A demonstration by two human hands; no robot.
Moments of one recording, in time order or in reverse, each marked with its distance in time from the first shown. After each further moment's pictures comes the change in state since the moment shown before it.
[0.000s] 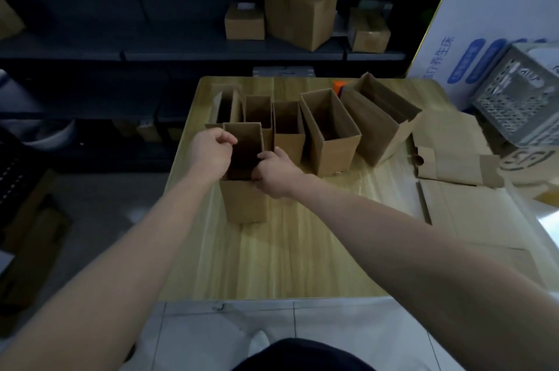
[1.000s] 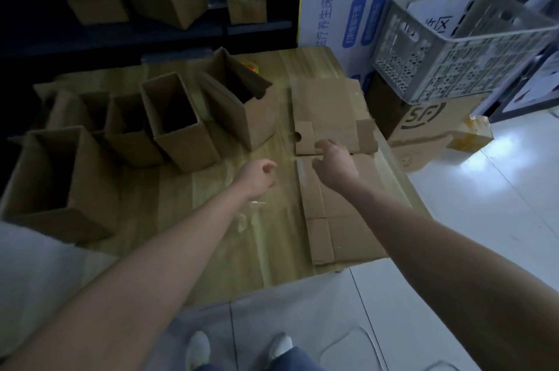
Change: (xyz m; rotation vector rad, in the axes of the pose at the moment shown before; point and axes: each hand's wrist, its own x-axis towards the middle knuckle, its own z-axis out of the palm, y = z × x) left_hand -0.098 0.136 0.348 0.147 -0.652 0.128; right_hand -0.258 0.324 0.007 0.424 0.213 0.734
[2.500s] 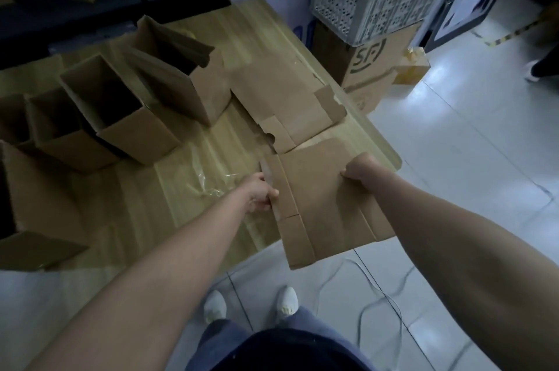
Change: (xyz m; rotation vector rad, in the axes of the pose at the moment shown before) left_hand -0.036 -0.016 0.071 -0.414 -0.471 -0.465; right_hand -0.079 0.108 0.022 0.248 -0.175 0.835
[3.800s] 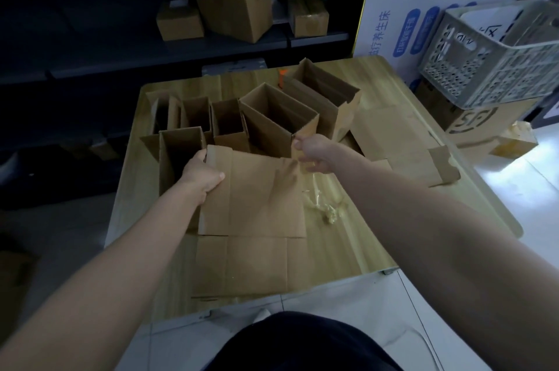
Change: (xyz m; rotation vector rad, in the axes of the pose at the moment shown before) left_hand -0.158 -0.058 -0.291 -0.073 0.761 0.270; right_hand -0.164 -0.273 0.141 0.326 -0.471 -0.469
